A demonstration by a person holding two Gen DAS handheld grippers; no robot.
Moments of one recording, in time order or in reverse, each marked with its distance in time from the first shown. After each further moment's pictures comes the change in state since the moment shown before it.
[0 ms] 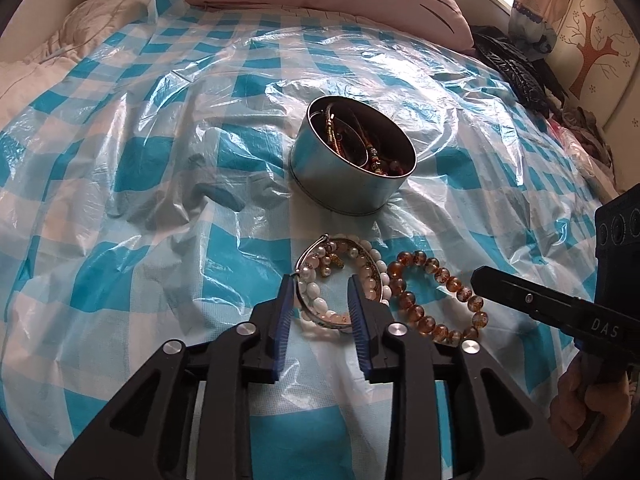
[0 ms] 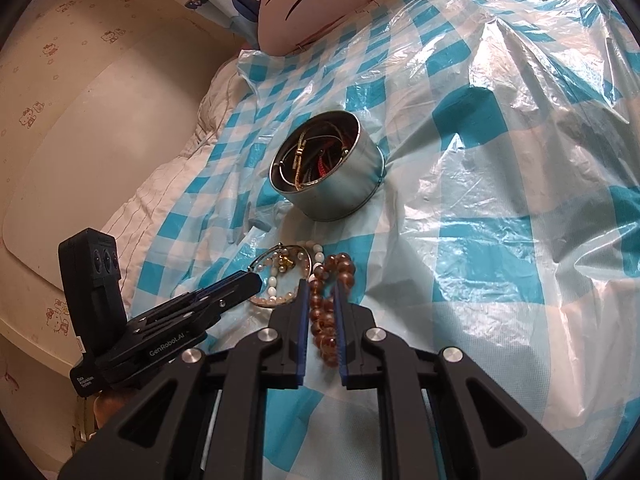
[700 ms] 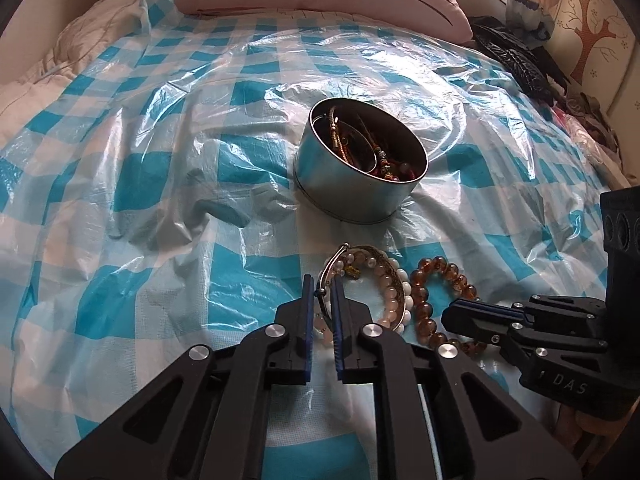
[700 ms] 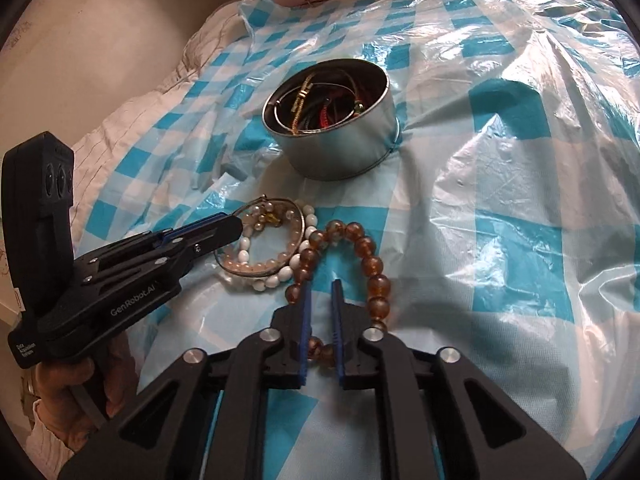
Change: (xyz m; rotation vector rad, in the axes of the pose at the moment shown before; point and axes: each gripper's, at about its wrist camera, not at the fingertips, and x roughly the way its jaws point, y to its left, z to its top) left arm 0.009 -0.001 0.009 0.051 -0.016 0.037; right arm 0.032 0.031 -0.006 -0.185 0.084 -0.168
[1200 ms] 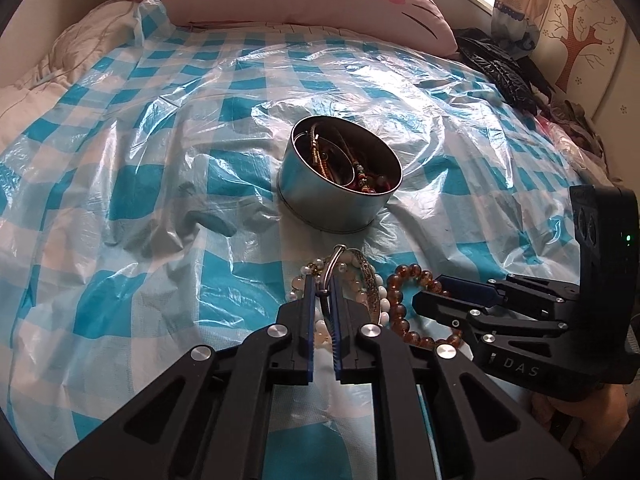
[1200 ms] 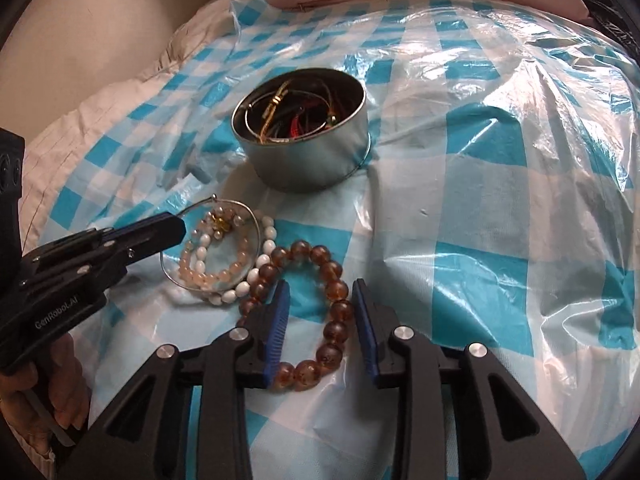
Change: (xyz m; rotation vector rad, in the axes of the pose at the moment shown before) left arm -0.015 -0.003 -0.003 0.006 -0.044 -0.060; right arm 0.005 -0.004 0.005 -0.072 -0.023 -0.147
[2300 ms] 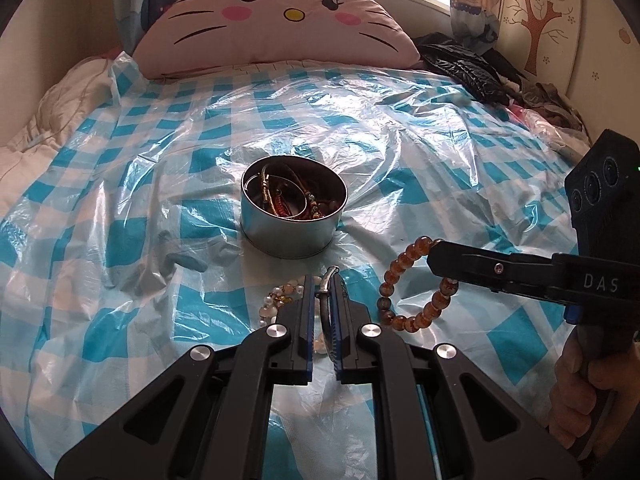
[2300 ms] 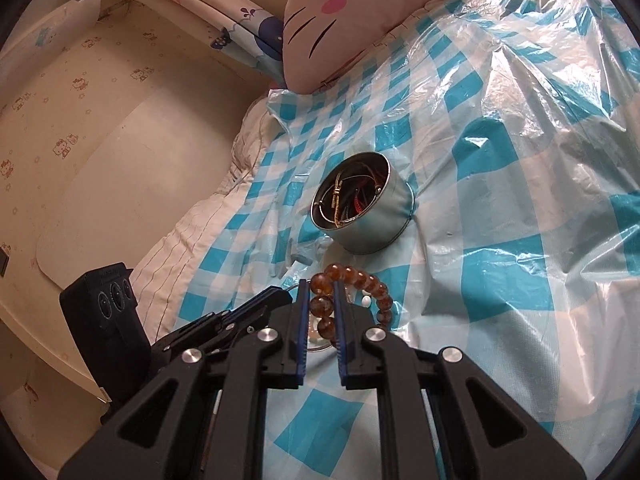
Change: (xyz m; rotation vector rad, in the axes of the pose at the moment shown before) left arm -0.028 -0.043 -0.007 0.148 -0.120 0.016; right arm -0.054 -0.033 -0.012 0.280 -0.221 0.407
